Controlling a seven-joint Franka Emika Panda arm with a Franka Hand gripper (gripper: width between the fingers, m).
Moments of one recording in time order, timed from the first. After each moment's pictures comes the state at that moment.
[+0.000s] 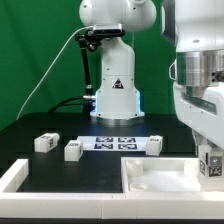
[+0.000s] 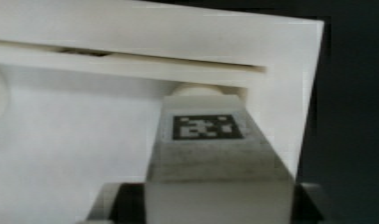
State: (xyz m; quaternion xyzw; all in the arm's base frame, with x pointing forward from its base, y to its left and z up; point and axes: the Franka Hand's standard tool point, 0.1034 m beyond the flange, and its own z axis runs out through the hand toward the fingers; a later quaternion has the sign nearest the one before) arm 0.626 0.107 0.073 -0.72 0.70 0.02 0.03
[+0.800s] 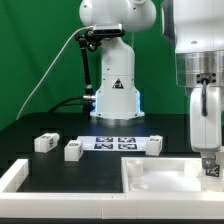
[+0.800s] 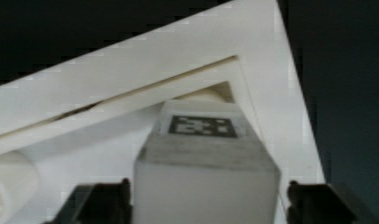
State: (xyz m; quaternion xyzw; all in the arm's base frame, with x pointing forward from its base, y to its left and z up) arm 0.625 0.111 0.073 -0.59 0.80 0.03 0.04
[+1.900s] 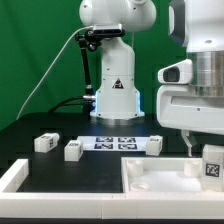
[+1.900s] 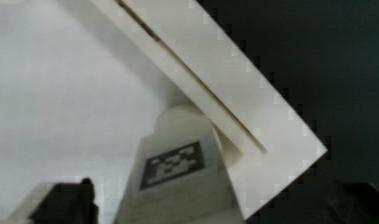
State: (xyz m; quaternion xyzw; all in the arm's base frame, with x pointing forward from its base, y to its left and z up) arm 0.625 0.127 0.074 -0.94 0.34 0.00 0.04
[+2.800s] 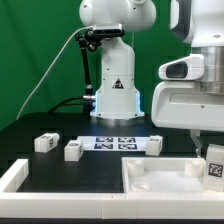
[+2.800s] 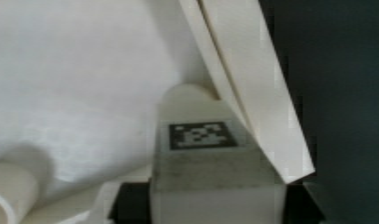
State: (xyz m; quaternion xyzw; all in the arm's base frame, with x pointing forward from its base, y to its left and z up) arm 0.628 0.121 0.078 -0.98 0.20 0.00 0.02
